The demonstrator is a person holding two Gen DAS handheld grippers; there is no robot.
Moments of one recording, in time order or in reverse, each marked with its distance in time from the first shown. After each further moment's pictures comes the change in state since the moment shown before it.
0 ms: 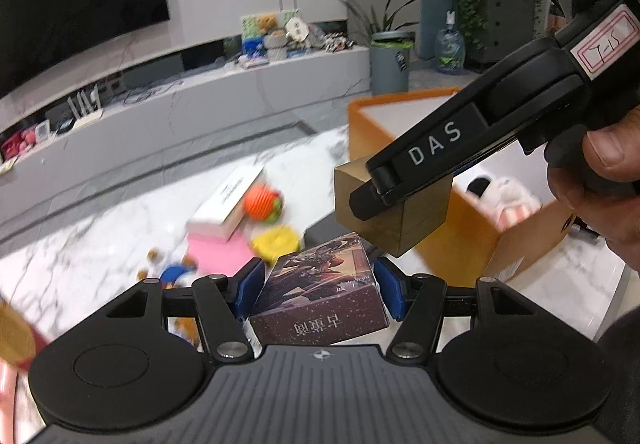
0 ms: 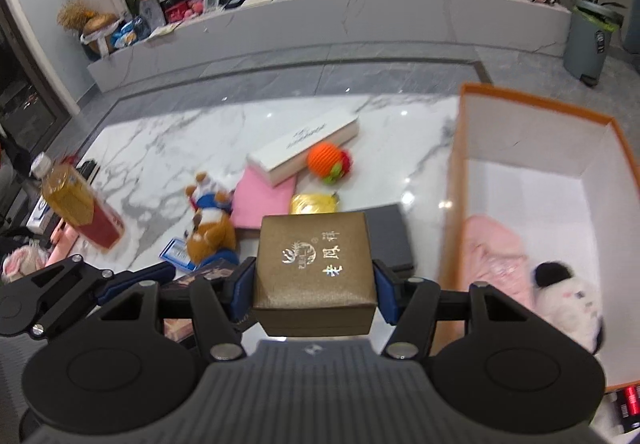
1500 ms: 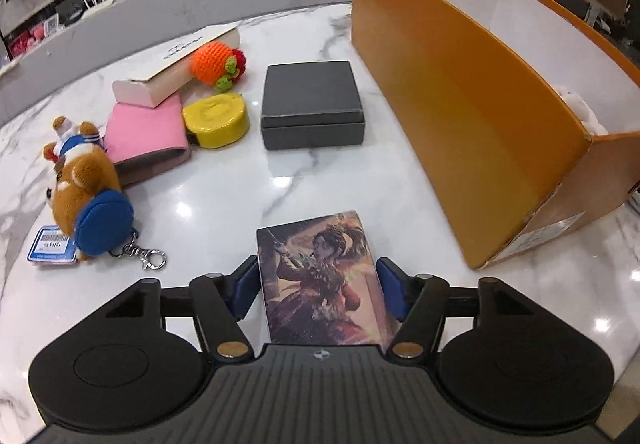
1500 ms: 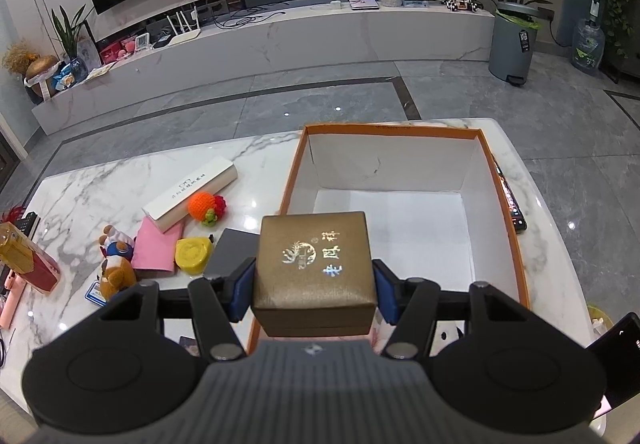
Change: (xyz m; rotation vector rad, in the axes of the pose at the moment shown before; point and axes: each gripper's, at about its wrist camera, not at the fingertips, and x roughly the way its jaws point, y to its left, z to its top) left arm 0.122 -0.039 -0.044 -0.173 0.318 0.058; right arm -0.046 -0.100 0.015 0.100 -0.062 -0.150
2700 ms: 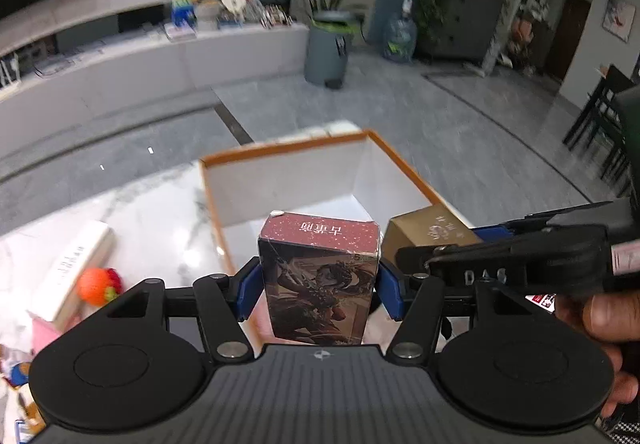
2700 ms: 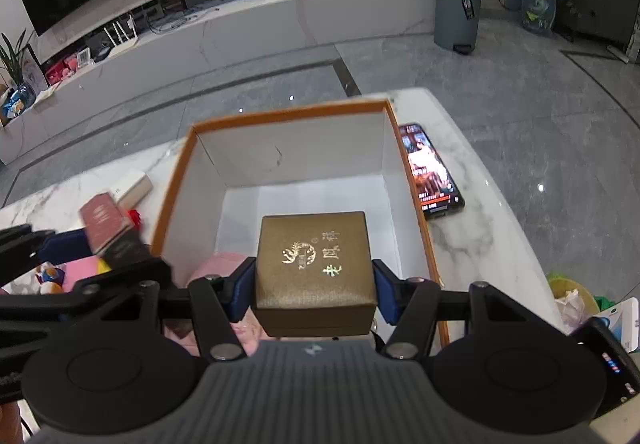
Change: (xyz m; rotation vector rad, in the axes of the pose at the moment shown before) left arm -0.043 -0.067 0.161 0.126 -0.159 -0.287; right arm 0.033 -0.083 0.004 0.126 0.041 -0.098
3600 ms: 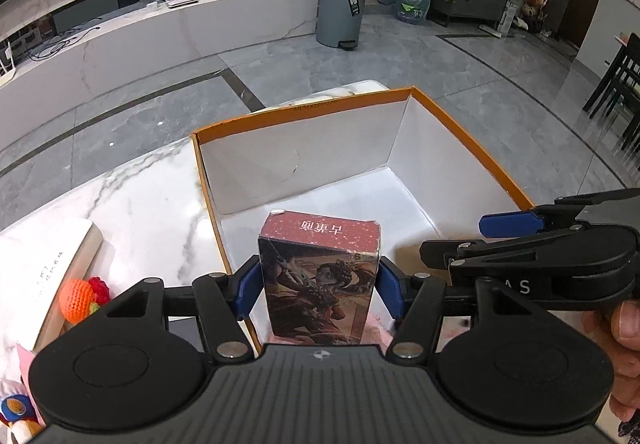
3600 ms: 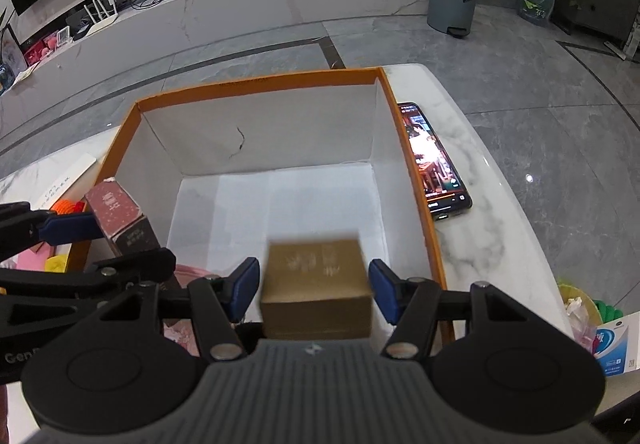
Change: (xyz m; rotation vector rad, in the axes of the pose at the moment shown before) left arm 0.055 0.018 0.001 0.022 0.097 0.049; right arm 0.069 -0.012 0.012 -0.017 0.052 -0.054
